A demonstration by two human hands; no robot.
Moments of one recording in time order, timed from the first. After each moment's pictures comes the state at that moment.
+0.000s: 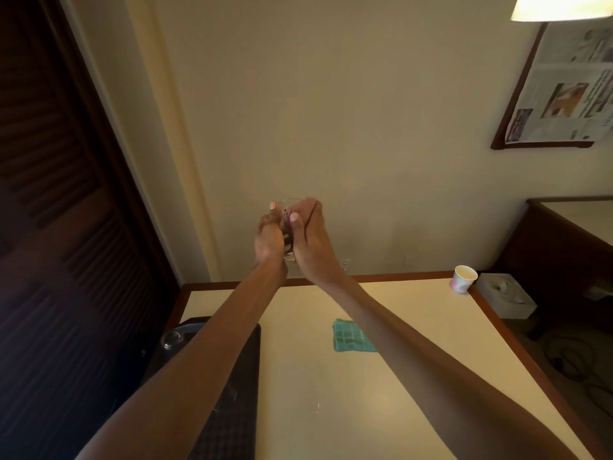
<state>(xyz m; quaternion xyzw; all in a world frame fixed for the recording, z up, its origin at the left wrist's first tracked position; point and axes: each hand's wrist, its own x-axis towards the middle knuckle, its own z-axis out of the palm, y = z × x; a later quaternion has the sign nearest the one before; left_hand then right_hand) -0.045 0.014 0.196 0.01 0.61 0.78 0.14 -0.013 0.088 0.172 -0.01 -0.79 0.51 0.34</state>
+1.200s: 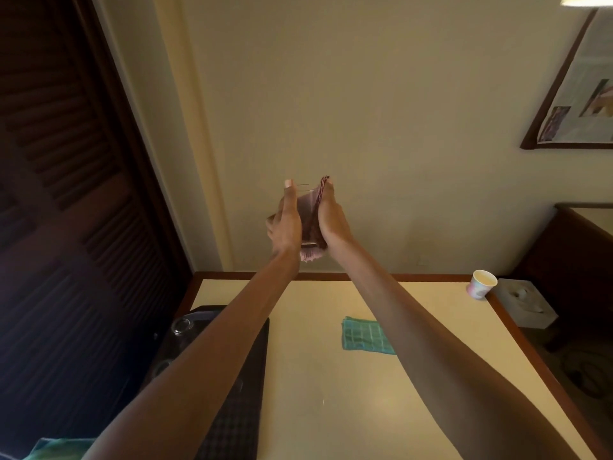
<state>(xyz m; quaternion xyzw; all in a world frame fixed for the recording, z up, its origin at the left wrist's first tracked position) -0.085 0.029 0.169 0.01 0.66 0.74 0.12 -0.047 0.105 0.206 -0.22 -0.68 0.69 0.14</state>
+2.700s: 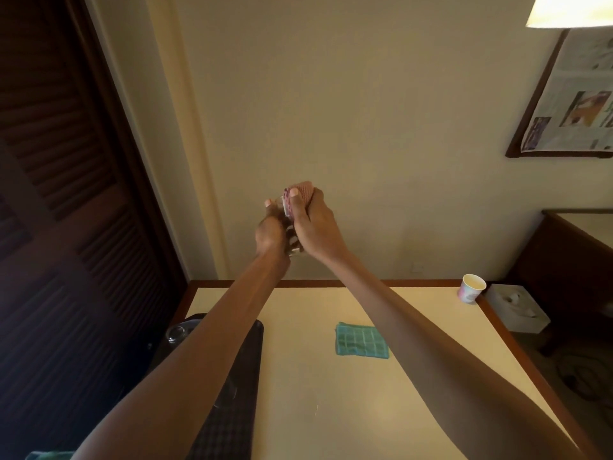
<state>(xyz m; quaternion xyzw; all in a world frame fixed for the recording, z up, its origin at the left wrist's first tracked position) -0.050 0.018 0.207 -0.01 0.58 0.81 0.13 -0.016 0.095 0.217 -0.08 -0.83 0.47 0.28</state>
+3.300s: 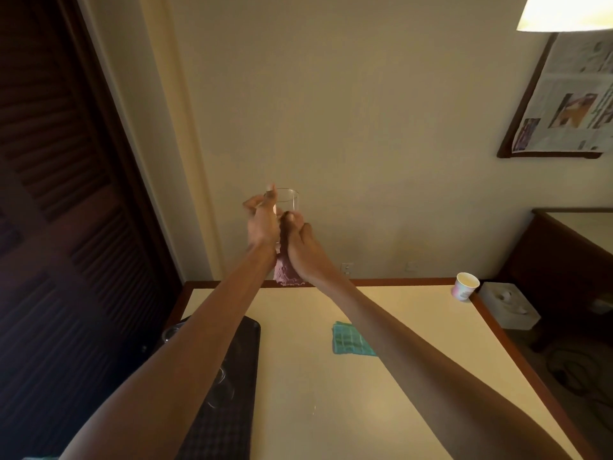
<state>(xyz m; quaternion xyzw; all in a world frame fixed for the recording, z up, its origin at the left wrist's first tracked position) -0.071 0.011 0.209 0.00 0.61 0.79 0.08 -0.013 0.081 0.177 -0.07 -0.79 0.59 0.16</state>
